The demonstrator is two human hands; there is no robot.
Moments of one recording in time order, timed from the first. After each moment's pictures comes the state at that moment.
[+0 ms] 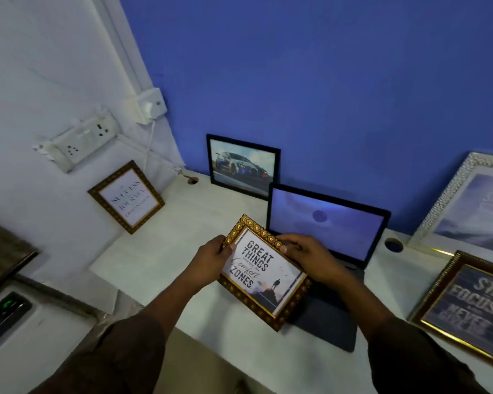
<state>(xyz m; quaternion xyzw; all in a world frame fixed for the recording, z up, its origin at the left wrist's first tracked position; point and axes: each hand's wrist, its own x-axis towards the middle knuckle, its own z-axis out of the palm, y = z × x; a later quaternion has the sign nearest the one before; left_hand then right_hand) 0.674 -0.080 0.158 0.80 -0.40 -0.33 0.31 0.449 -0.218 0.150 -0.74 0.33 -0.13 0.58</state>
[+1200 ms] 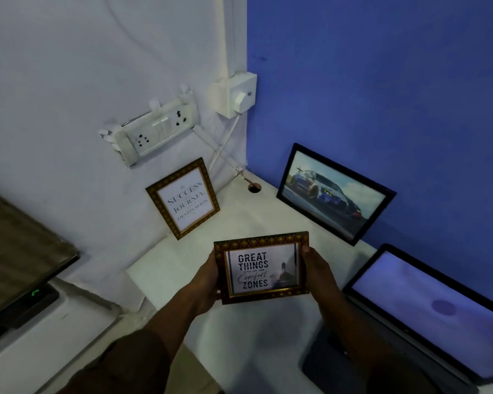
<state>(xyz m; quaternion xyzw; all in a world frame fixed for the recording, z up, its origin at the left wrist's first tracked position) 0.908 -0.074 0.090 0.66 0.02 -0.55 0.51 0.721 -0.237 0.101 -0.60 0.48 -0.14 0.62</state>
